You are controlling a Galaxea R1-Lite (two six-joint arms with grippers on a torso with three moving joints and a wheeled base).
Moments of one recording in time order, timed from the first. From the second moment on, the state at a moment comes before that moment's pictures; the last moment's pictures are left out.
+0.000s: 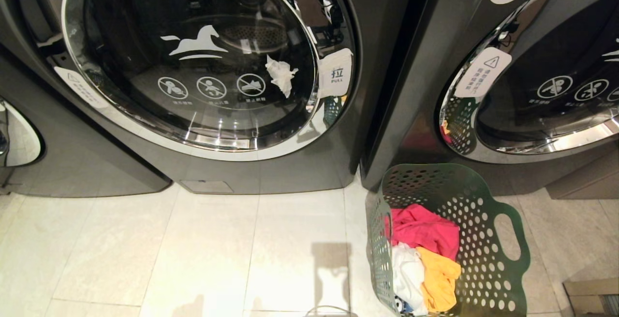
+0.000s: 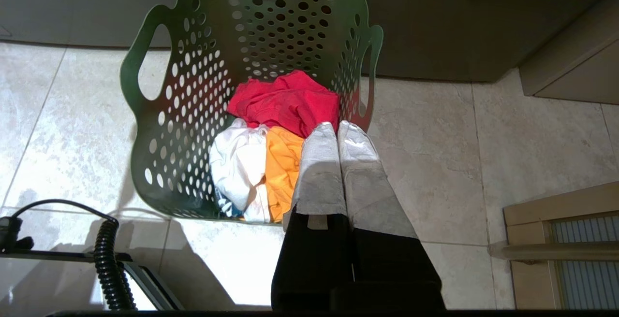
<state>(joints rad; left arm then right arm) 0.00 0.00 0.00 0.00 0.00 0.00 0.00 0.00 0.00 0.00 0.01 -0.07</state>
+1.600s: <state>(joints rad) 0.00 0.00 0.00 0.00 0.00 0.00 0.00 0.00 0.00 0.00 0.01 -0.07</state>
